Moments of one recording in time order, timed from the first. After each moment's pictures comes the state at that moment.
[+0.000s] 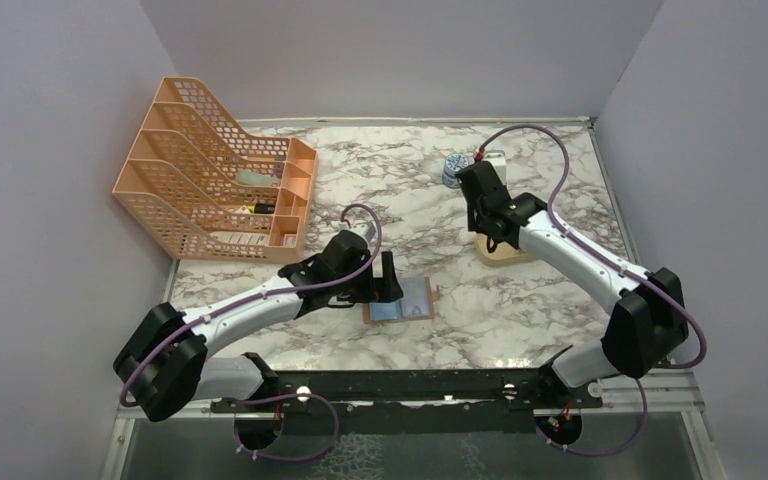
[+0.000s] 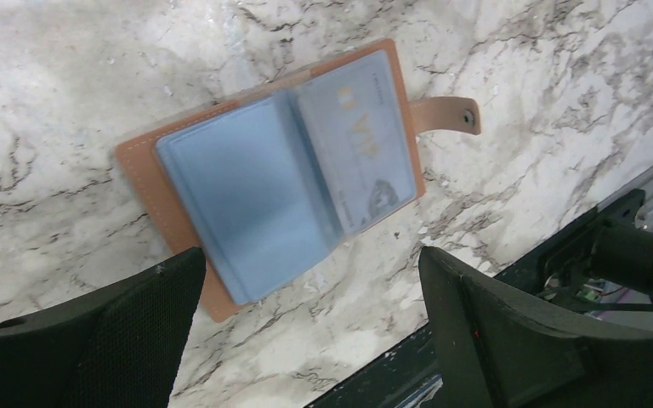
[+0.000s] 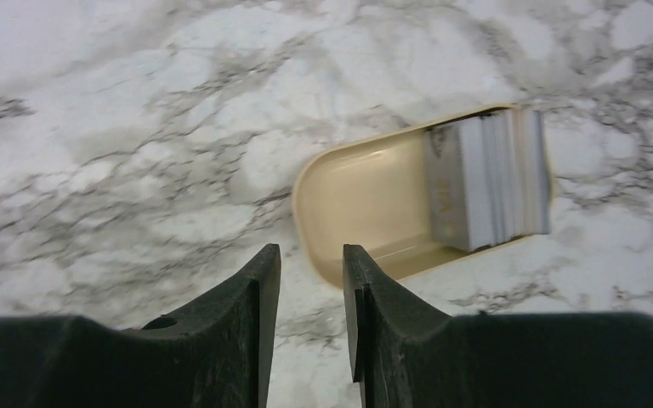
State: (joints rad) left arm -0.79 1.24 0.66 -0.20 0.11 -0.74; right arm 0.60 1.45 1.16 -0.61 0.52 0.39
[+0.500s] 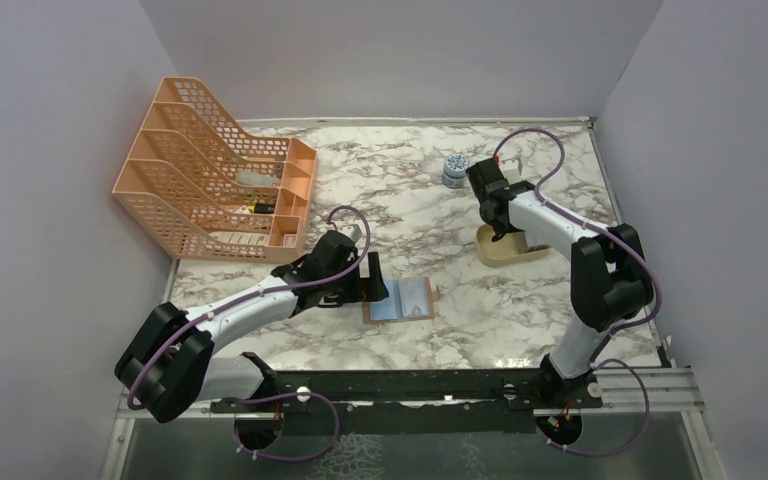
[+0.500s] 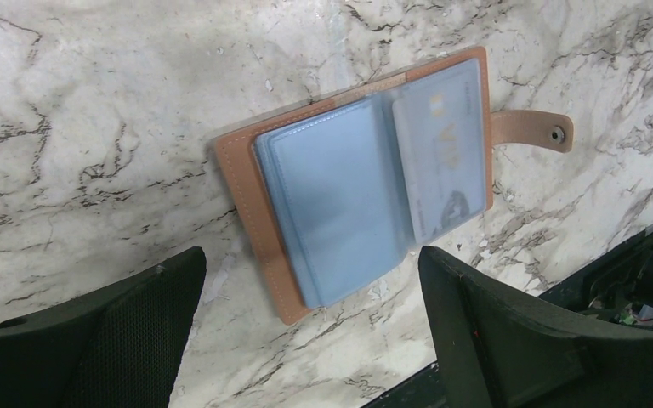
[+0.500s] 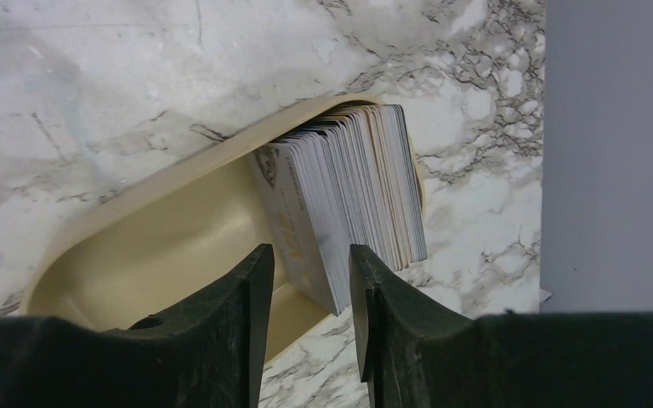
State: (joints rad) left arm -0.69 1.25 0.59 -0.21 0.12 -0.69; right arm 0.39 1.72 1.20 -0.64 0.73 0.27
